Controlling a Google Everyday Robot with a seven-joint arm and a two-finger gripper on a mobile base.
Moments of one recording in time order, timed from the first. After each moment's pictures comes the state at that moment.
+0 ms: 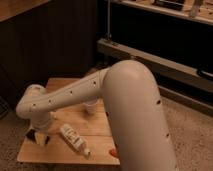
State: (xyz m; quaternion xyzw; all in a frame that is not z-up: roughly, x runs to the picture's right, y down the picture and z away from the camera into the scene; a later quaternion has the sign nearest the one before) arm -0.300 0.214 0.717 -0.34 0.02 0.15 0.93
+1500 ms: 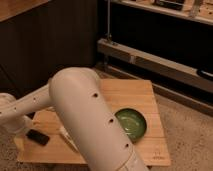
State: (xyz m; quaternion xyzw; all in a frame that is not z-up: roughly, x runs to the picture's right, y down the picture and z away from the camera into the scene) arm -0.398 0.236 0.750 -0.33 0.06 0.11 0.94
